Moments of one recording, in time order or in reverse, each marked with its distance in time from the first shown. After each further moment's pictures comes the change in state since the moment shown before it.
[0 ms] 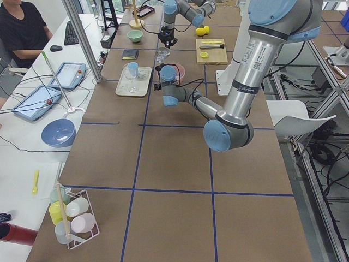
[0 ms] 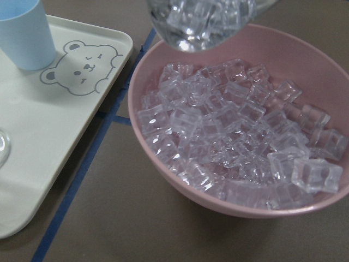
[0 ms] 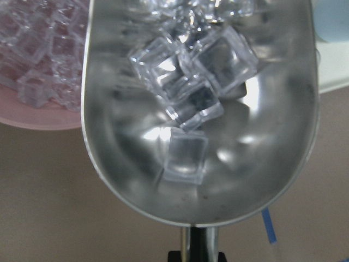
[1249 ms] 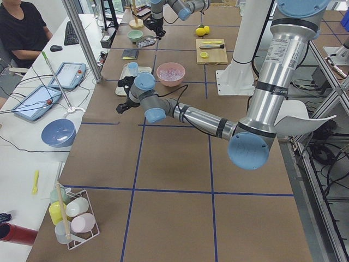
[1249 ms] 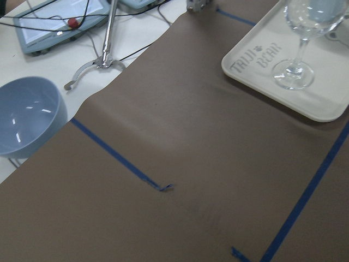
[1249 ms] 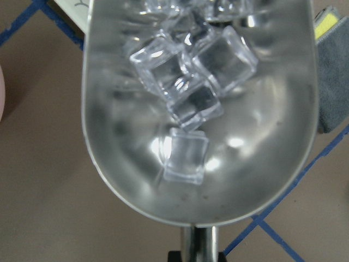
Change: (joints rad) left arm -0.416 0.125 -0.039 0.216 -0.015 -0.010; right arm 0.138 0.042 -0.109 -0.046 0.104 0.279
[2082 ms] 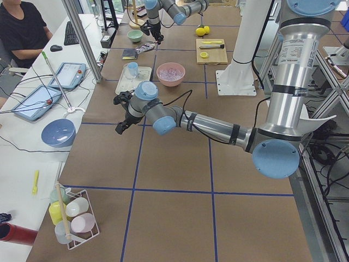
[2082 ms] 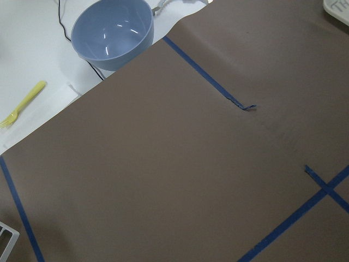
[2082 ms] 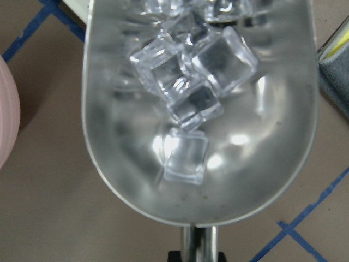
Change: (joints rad) left arm -0.106 0.125 -0.065 0.106 -0.004 0.010; right arm 0.001 0.079 -0.146 0.003 0.070 -0.001
